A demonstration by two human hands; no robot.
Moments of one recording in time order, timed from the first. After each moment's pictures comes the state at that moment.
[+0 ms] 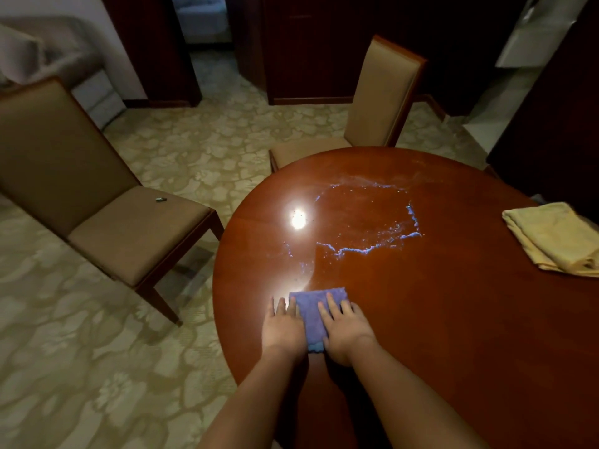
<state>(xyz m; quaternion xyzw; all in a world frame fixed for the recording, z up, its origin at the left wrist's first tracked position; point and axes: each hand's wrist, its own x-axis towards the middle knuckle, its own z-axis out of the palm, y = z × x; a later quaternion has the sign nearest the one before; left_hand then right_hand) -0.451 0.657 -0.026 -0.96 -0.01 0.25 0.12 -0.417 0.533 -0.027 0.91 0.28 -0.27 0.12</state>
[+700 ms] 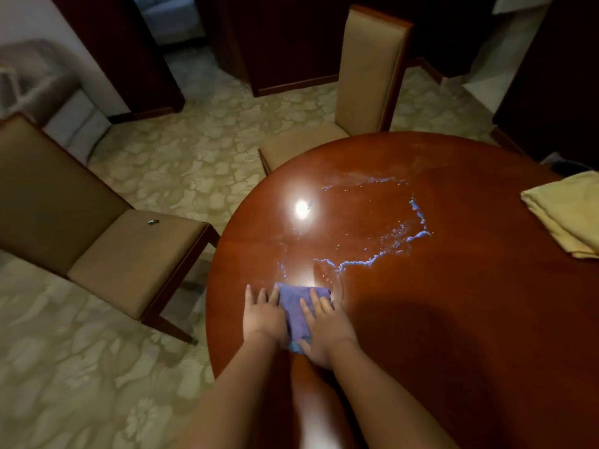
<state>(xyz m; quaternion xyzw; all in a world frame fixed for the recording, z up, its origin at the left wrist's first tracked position) -0.367 0.699 -0.008 -0.93 -0.01 0.31 0.20 -0.363 0.574 -0.037 0.93 0.30 -0.23 0.05</state>
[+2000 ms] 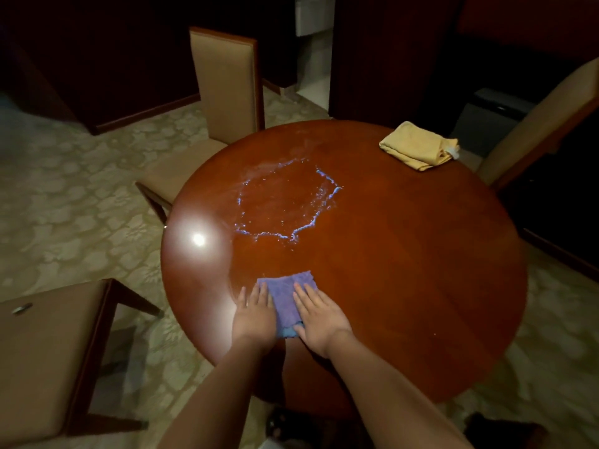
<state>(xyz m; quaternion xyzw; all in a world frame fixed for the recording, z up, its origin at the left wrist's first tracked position) -0.400 0.753 -0.031 -0.93 0.27 0.18 0.19 -0.455 0.621 -0.041 0.97 0.07 -0.21 0.09</state>
